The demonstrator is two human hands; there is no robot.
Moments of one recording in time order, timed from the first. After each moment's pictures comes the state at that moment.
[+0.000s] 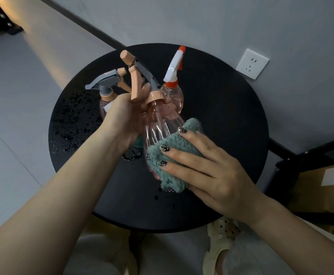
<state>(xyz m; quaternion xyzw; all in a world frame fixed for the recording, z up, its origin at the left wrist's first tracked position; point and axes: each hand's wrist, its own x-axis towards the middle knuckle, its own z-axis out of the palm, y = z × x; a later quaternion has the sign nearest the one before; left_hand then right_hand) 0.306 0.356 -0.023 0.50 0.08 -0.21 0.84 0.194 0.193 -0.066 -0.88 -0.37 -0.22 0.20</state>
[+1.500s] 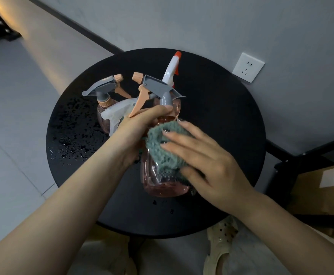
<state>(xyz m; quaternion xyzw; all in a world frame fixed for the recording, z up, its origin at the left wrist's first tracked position) 0.298 0.356 -0.037 0.64 0.06 -0.29 0.71 0.206 0.197 -0.055 -0.90 -0.26 -0.15 0.32</state>
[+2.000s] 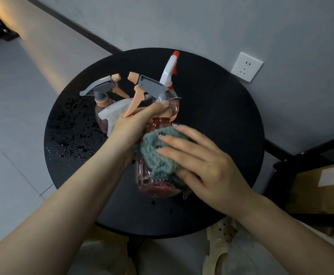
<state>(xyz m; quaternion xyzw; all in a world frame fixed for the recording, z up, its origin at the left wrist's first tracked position) 0.295 0.352 -0.033 0.65 0.11 -0.23 0.71 0.205 0.198 -0.055 -0.91 -0.27 -0.15 0.28</state>
